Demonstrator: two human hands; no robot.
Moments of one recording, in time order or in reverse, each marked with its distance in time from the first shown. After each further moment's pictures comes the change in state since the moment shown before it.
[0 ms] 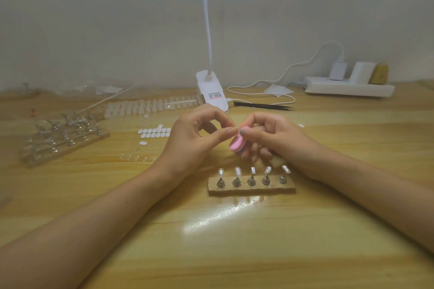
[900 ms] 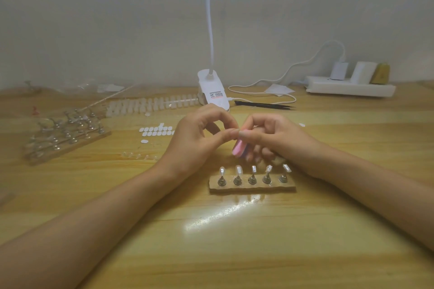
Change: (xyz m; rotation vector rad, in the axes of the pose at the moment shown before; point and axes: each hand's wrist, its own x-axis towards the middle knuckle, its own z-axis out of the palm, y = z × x) left_hand 0.000 0.001 0.001 0.076 -0.017 0.035; right_hand -0.001 -0.003 0.001 -0.025 -0.030 0.032
